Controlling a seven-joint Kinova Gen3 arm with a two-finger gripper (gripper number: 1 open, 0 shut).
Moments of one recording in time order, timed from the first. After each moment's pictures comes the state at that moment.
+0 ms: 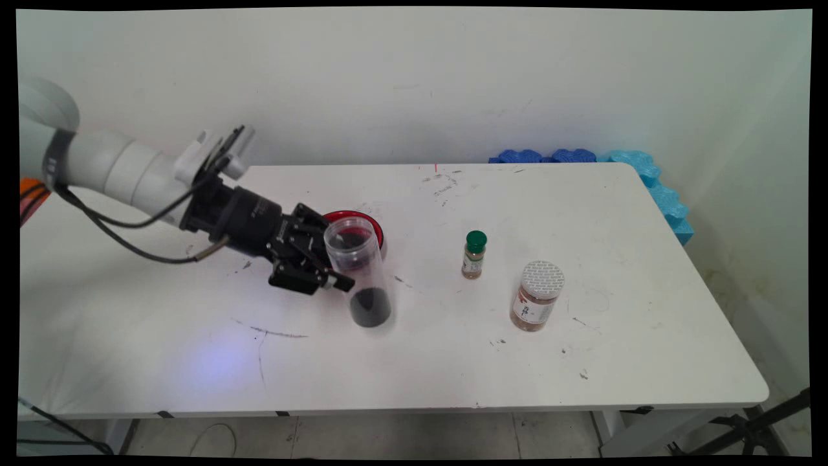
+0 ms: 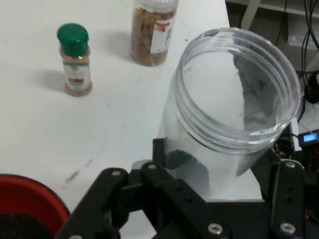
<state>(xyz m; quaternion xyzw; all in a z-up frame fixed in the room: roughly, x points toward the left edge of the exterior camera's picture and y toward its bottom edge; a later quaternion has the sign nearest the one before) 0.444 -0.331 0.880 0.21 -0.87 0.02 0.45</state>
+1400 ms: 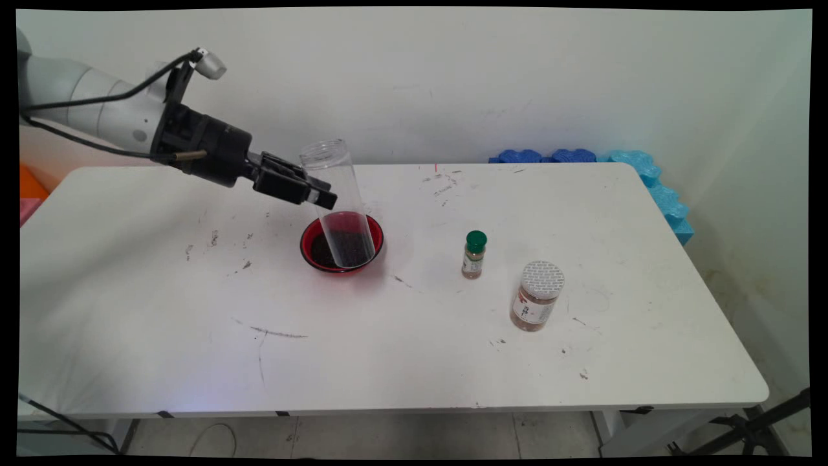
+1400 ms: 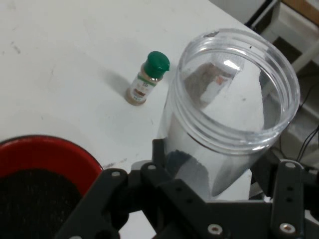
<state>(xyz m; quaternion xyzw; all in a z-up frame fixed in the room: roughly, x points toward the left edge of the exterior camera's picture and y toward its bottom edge) 0.498 -0.369 0.932 0.41 -0.78 -0.04 0.47</state>
